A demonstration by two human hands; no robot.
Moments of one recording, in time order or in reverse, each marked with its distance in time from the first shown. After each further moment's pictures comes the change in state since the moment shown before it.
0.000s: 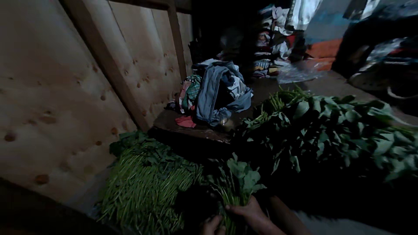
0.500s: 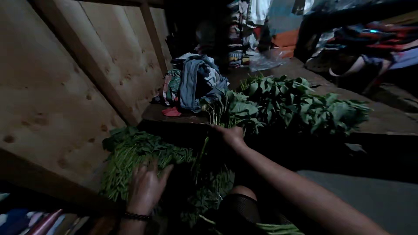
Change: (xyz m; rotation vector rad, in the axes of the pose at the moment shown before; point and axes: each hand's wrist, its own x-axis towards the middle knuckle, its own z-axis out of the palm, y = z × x) left_hand -0.058 0.078 -0.134 0.675 0.408 -0.030; right_hand -0.048 -0.153 0.043 0.025 0.390 -0.114
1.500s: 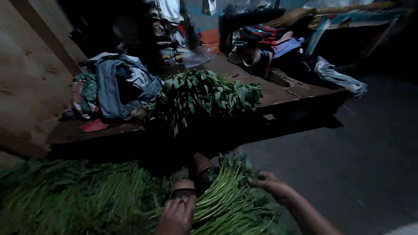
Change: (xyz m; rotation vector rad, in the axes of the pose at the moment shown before) left_hand -0.113 0.139 0.115 -0.024 -0.027 0.976; right_hand -0.118 0.138 -0.337 -0.251 0.109 0.215
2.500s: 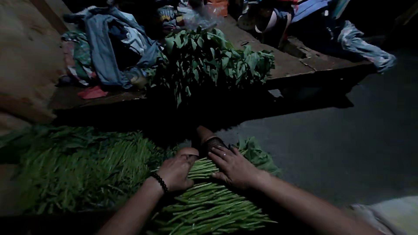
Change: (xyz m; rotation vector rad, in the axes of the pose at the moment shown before) left_hand 0.053 -0.034 -0.028 -0.086 -1.009 -0.192; right_hand -0.025 -0.030 0.105 -1.126 -0.409 -0.659
